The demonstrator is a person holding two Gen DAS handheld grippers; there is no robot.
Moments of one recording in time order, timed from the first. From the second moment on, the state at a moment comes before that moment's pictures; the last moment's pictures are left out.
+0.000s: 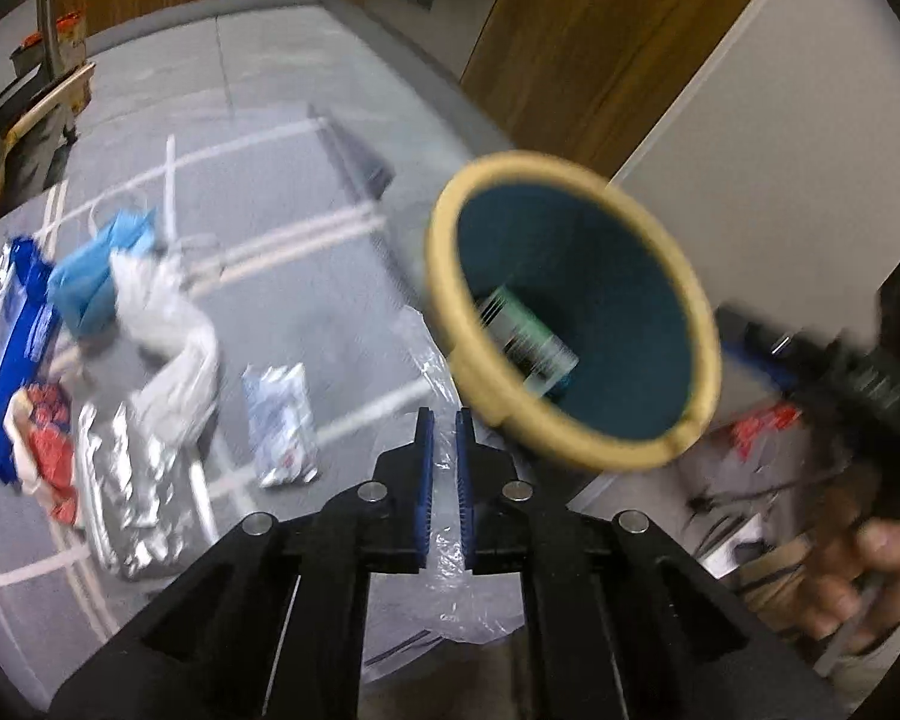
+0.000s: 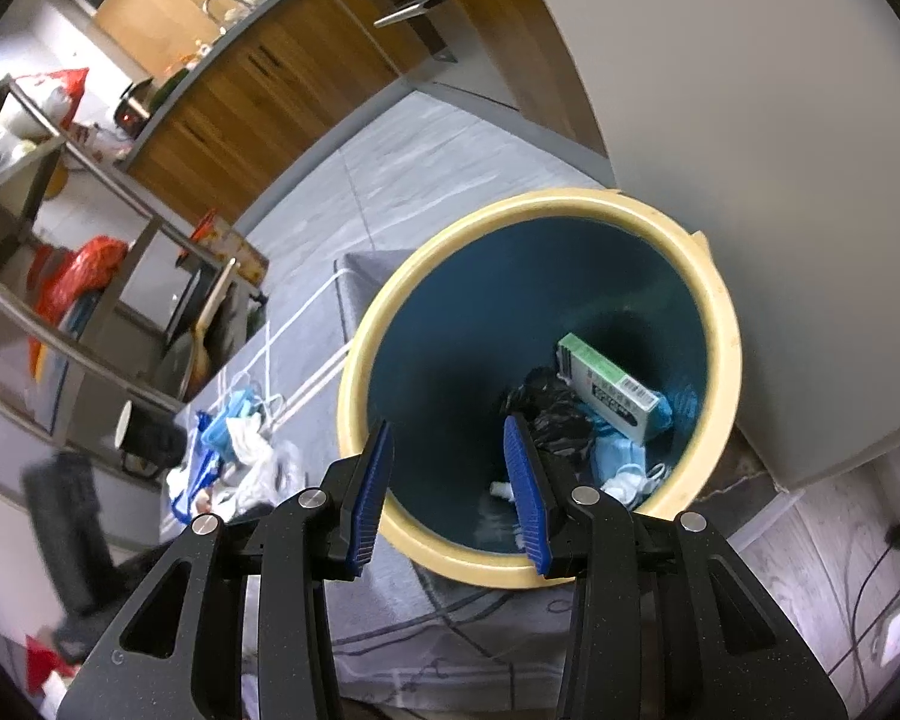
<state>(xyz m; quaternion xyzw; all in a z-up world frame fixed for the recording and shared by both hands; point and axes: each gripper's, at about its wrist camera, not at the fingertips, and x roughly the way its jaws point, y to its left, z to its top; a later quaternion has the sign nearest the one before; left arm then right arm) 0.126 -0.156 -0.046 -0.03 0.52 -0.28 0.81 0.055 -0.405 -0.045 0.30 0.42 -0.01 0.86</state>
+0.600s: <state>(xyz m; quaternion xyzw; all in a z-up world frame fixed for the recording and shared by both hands) 0.153 -0.226 -0.032 -0.08 0.47 -0.33 0.81 0.044 -0.421 -0.044 0.30 0.42 -0.03 0.86</state>
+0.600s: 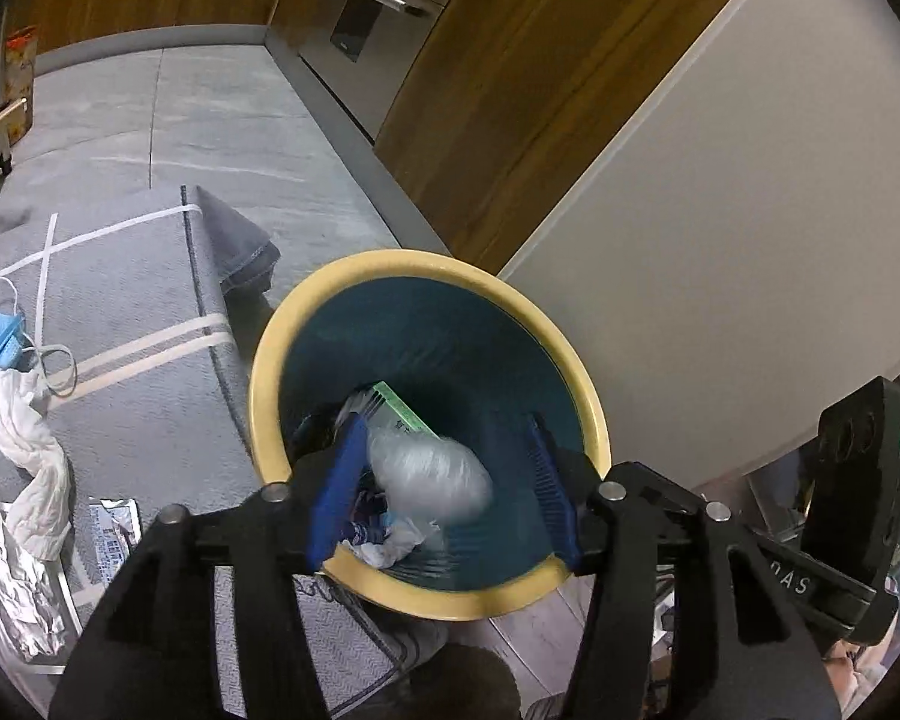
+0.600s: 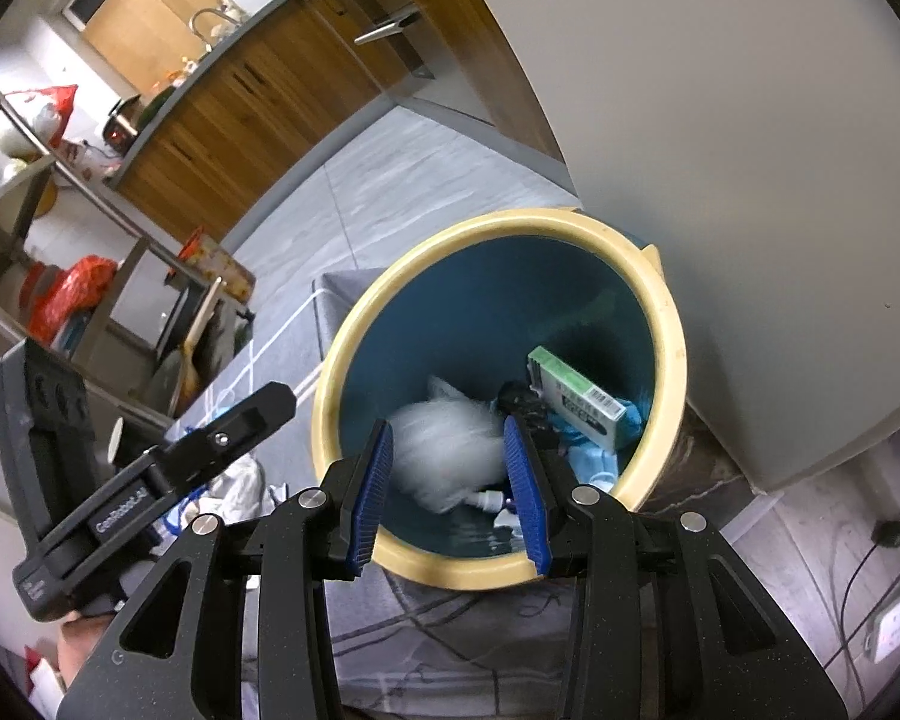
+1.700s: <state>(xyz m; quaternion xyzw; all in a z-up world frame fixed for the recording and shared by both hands) 0.119 0.002 -0.069 -0.12 0.53 -0.11 0.83 0.122 -0.223 -0.070 0.14 0.50 0.12 0.85</state>
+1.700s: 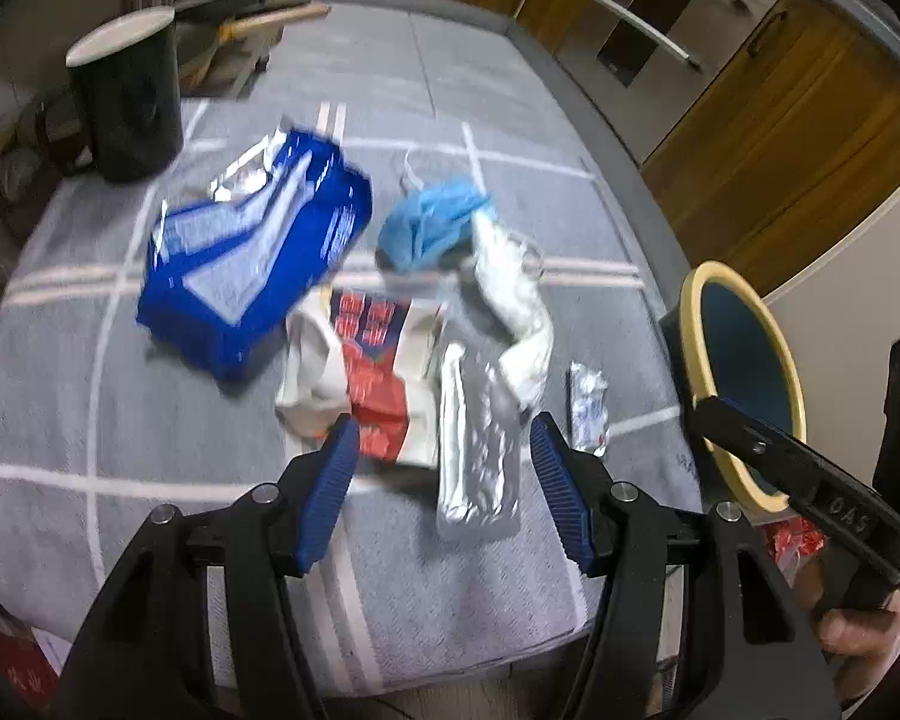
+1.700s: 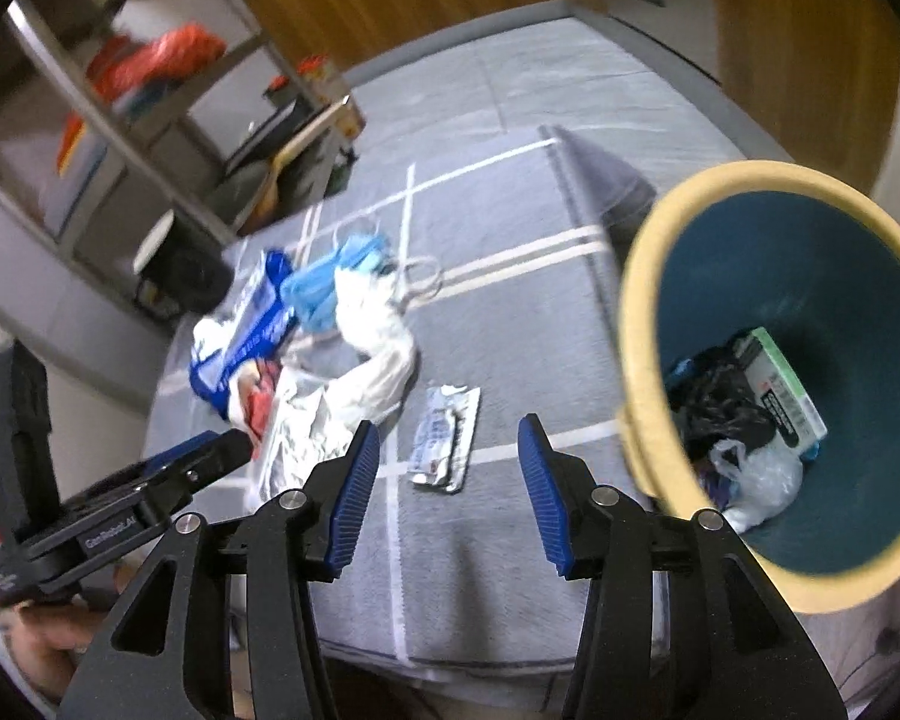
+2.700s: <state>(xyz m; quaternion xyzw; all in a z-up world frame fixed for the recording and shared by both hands) 0.118 -0.006 -0.086 -0.11 0.56 -0.13 0.81 0.135 -0.175 -0.121 -0.02 0.52 0.11 0.85</state>
